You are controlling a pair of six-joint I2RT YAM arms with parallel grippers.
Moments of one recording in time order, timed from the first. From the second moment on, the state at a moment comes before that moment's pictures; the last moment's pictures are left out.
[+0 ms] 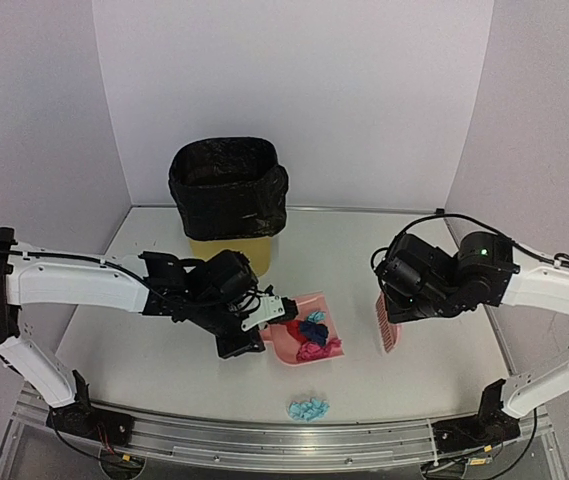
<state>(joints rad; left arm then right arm) -1.12 1.56 1.10 -0.54 0.05 0.22 1.09 1.26 1.15 -1.08 0.58 0.86</state>
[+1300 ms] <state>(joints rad) -0.57 1.84 2.28 -1.07 0.06 0.43 1.05 1.33 1.06 -1.17 0.56 0.96</state>
